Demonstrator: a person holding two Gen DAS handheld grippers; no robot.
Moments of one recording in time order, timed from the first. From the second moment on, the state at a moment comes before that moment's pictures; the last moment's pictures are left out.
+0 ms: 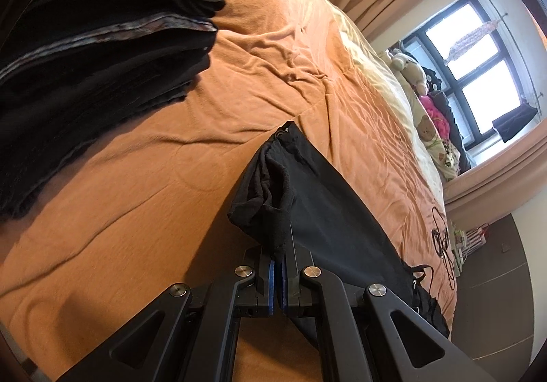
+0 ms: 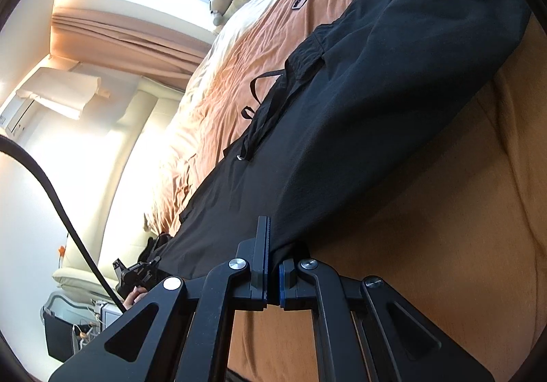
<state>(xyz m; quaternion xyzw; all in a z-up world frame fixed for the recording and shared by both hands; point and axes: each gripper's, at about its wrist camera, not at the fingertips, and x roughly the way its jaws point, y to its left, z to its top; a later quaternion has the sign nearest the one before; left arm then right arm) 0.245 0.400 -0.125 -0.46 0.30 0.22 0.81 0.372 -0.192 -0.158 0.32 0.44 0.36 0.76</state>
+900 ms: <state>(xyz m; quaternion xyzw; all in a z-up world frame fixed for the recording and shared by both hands) 0.181 0.387 -0.173 -0.49 0.32 0.25 0.77 0.383 -0.202 -0.158 0.23 0.50 0.34 0.76</state>
